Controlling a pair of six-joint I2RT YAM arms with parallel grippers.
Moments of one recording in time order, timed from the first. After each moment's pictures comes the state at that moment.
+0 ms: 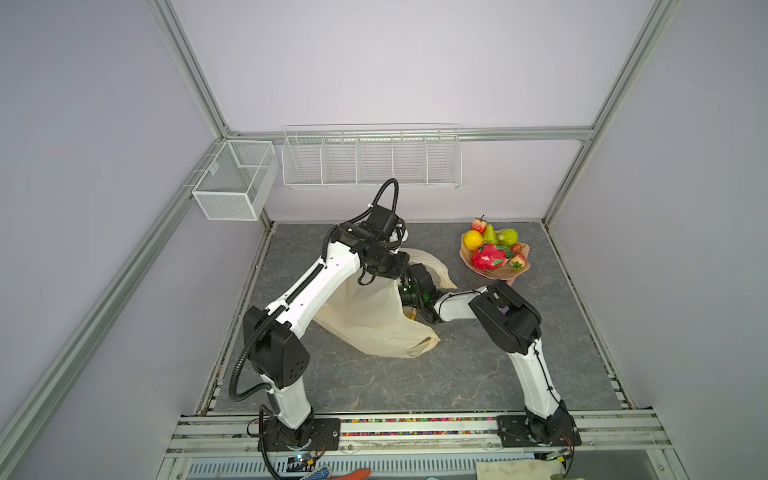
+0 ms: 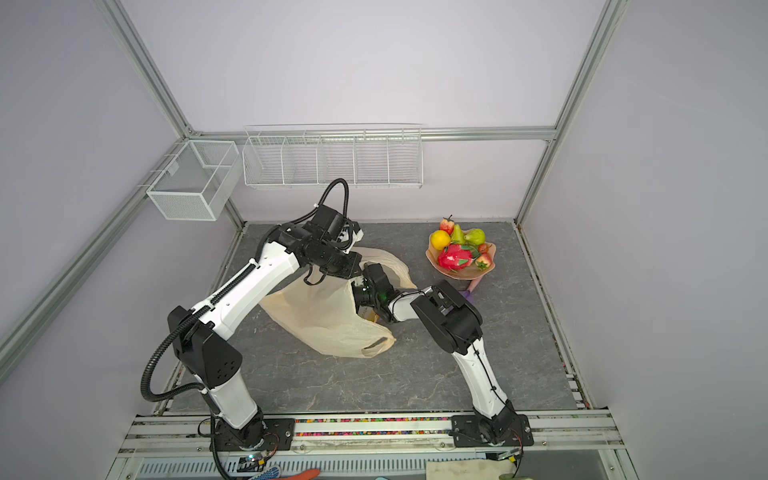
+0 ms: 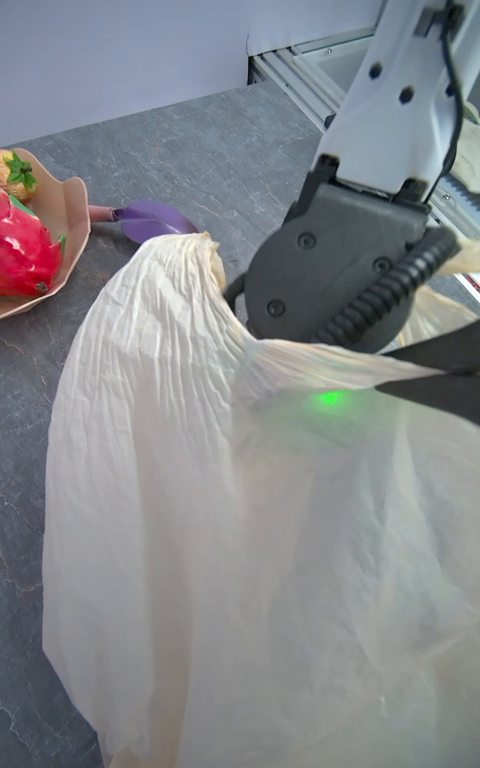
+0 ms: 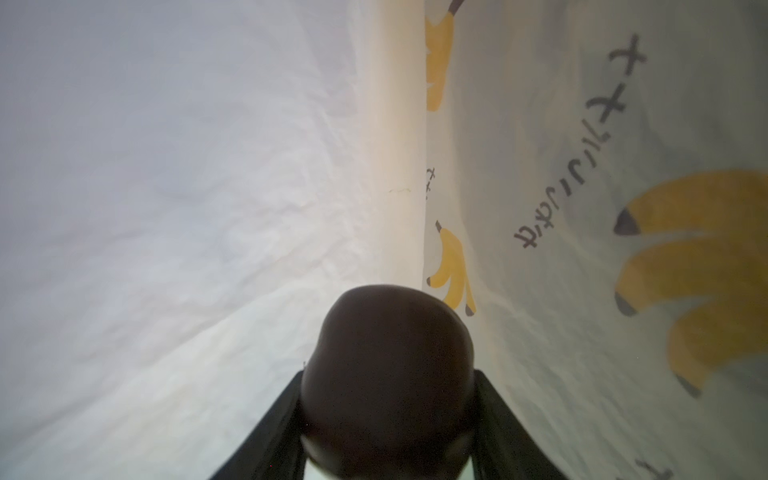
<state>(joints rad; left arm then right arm) -0.63 1.78 1.81 -1.08 0.25 -0.25 0.74 2.24 1.26 0.70 -0.74 1.57</state>
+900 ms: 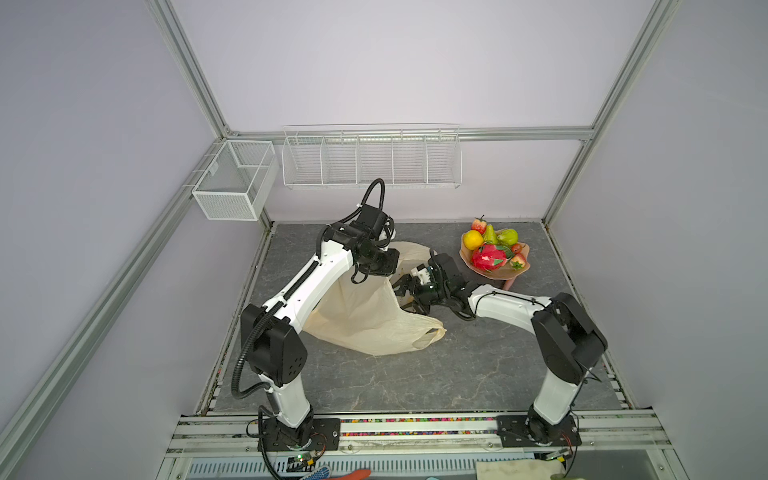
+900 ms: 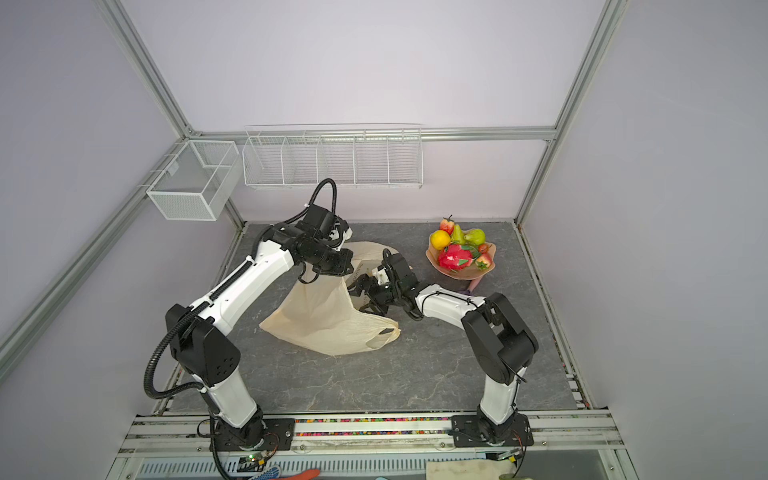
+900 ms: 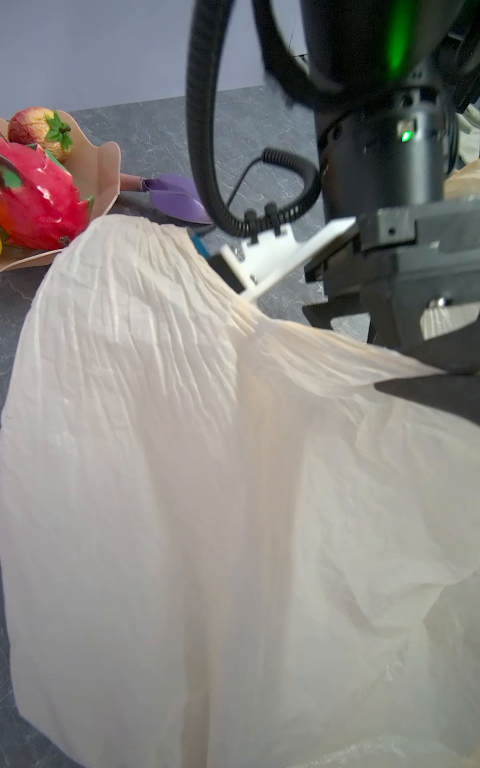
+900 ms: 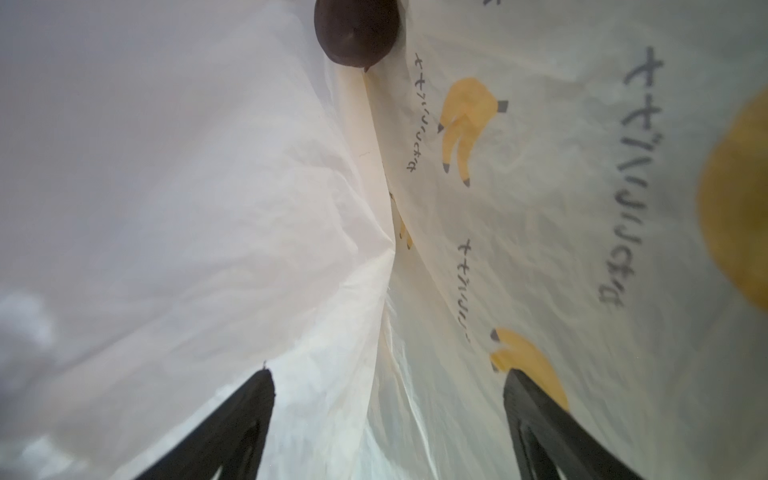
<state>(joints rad) -0.56 1.78 1.76 -1.04 0.26 -0.28 0.66 1.77 1.11 -0.05 -0.65 1.20</state>
